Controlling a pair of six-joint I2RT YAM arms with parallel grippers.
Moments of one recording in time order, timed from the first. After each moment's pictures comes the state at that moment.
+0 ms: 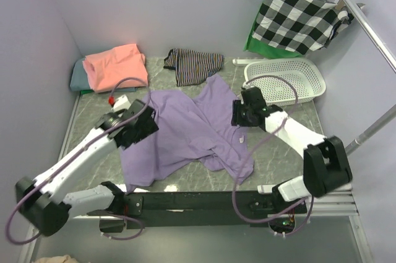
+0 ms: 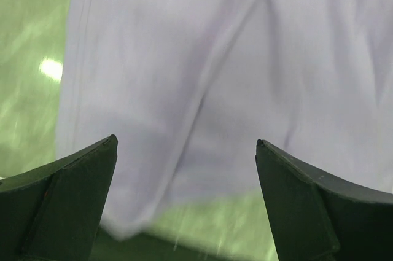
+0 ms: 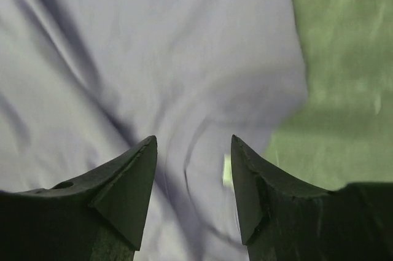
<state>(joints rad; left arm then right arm) -0.62 1.08 1.01 -1.06 -0.46 -1.12 0.39 1.41 0.89 -0.40 0.05 0.38</state>
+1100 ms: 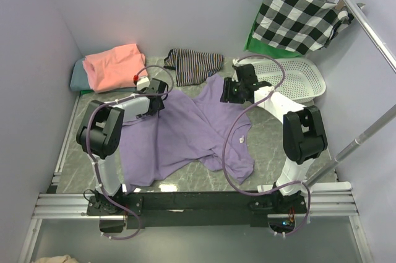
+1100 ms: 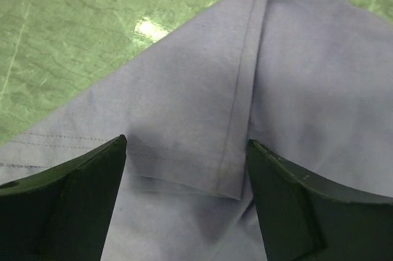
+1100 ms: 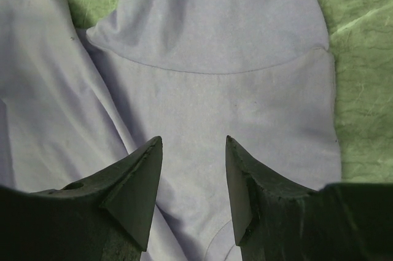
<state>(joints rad) -0.37 1.89 1.18 -0.34 -0.59 -0.71 0.32 1.79 1.28 -0.34 -0.14 0.35</state>
